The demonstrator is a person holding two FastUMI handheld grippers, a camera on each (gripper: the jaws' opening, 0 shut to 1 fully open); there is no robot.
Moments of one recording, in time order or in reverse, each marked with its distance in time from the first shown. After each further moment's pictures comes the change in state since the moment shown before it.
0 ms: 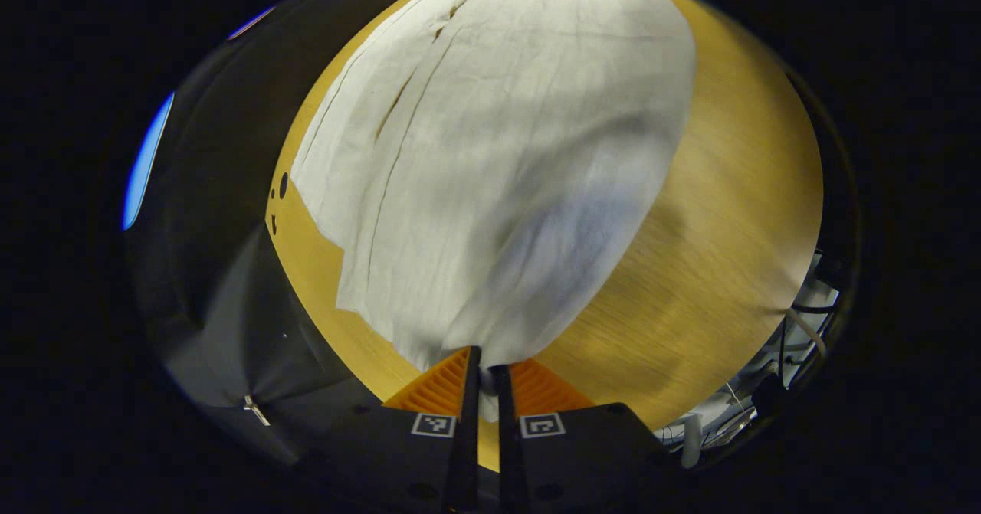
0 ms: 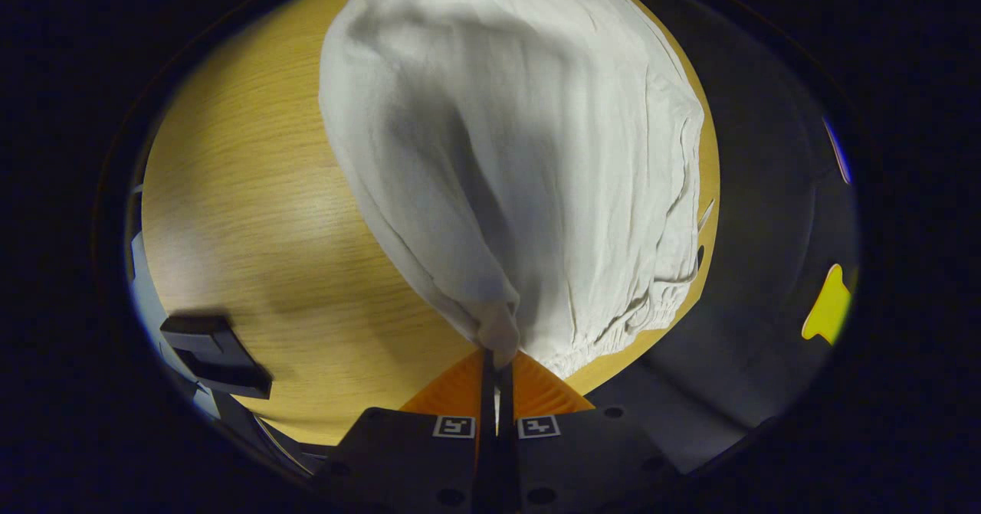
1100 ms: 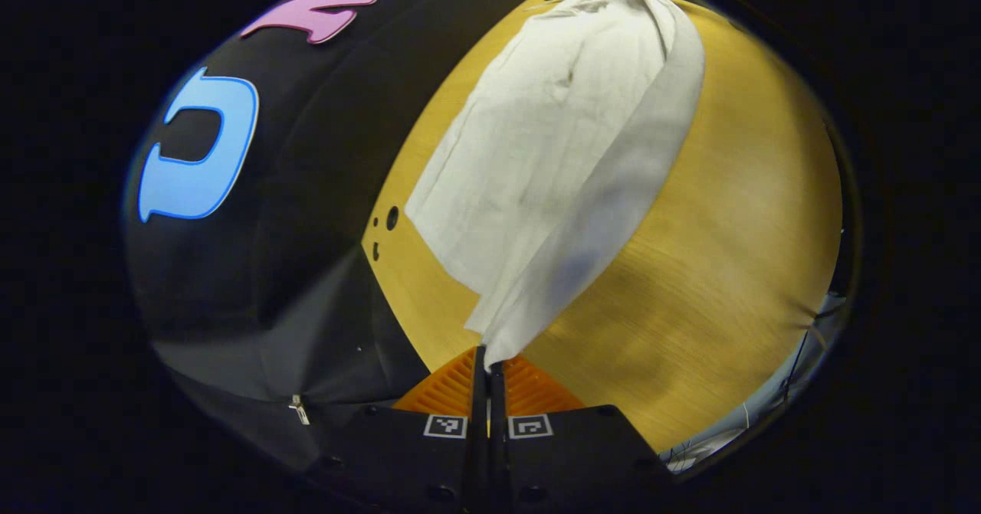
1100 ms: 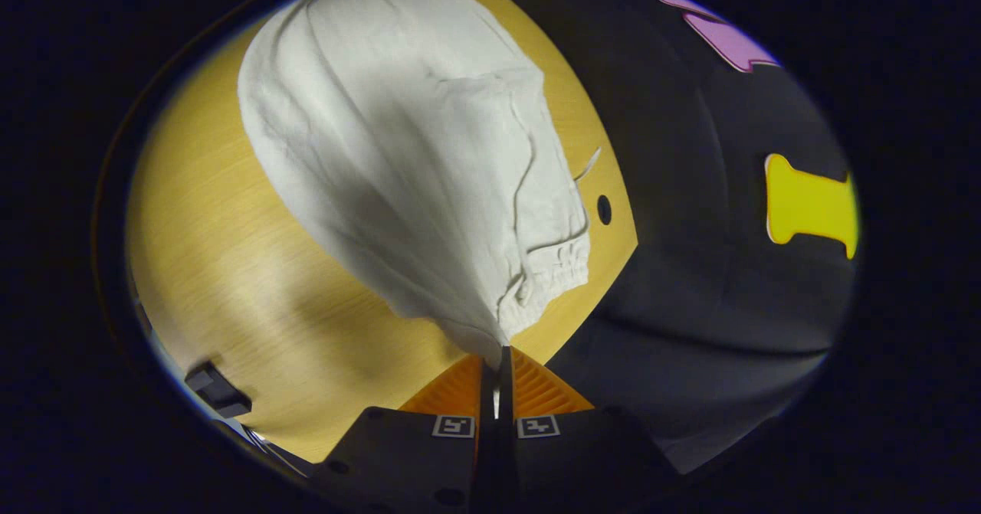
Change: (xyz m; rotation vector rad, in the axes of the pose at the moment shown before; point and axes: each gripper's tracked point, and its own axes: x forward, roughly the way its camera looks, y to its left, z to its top) left arm -0.067 0.112 0.040 -0.182 -0.178 0.260; right arm -0.050 -0.101 -0.009 0.455 -0.068 -0.200
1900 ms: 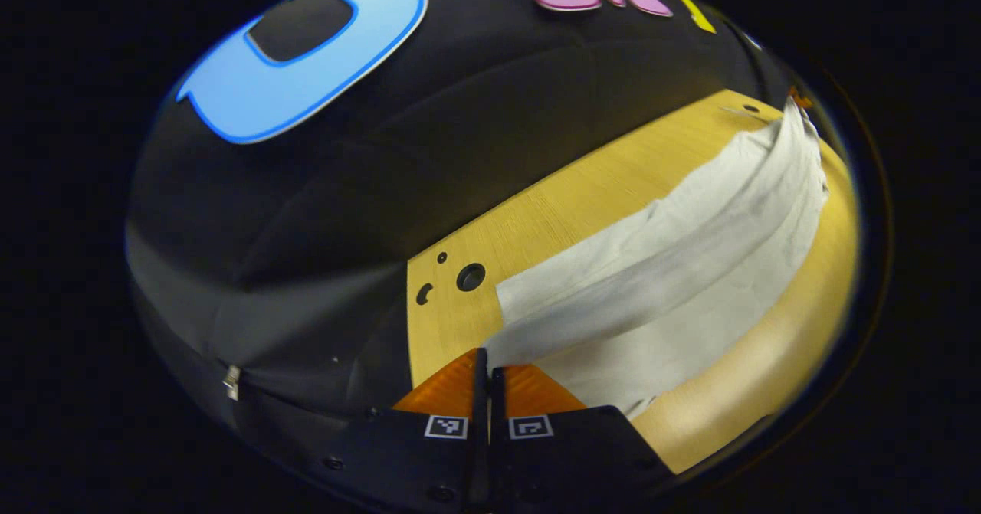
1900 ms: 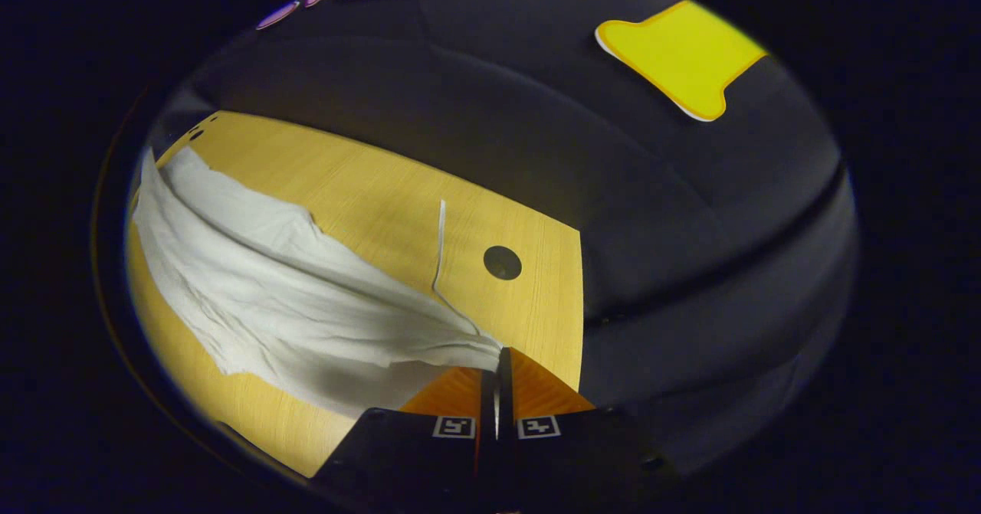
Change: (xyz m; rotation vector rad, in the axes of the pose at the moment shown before) left arm 0.126 0.128 0.129 -0.620 -0.149 -0.002; right arm 0.065 -0.127 0.107 0.770 -0.115 -0.069
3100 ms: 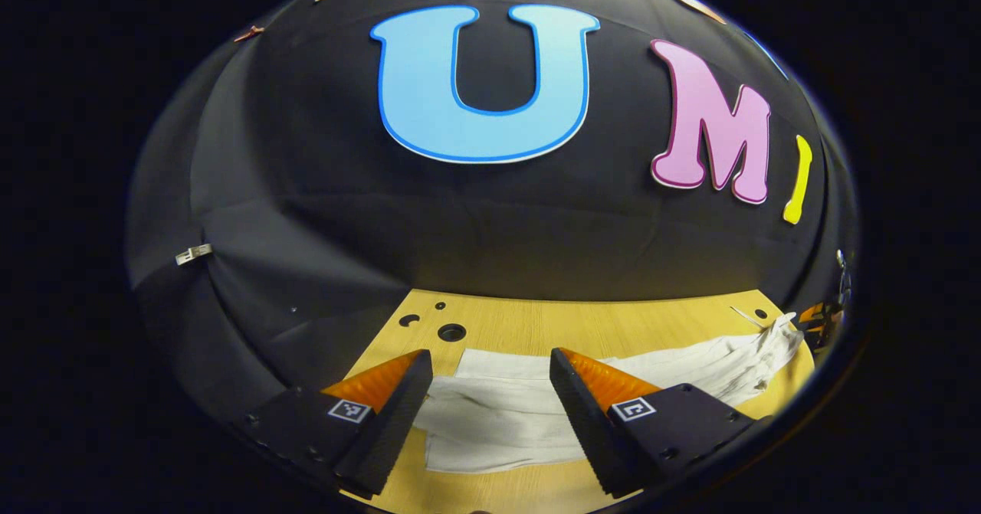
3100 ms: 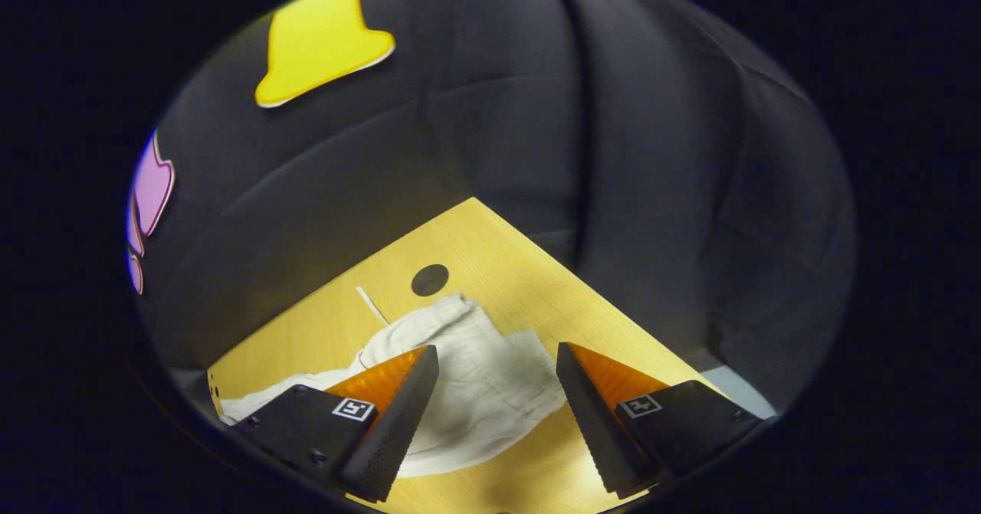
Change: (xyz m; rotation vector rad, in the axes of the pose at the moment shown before) left arm -0.124 -0.004 0.048 -0.555 -0.347 0.020; right arm -0.024 -0.035 -0.064 1.018 -0.089 -0.077
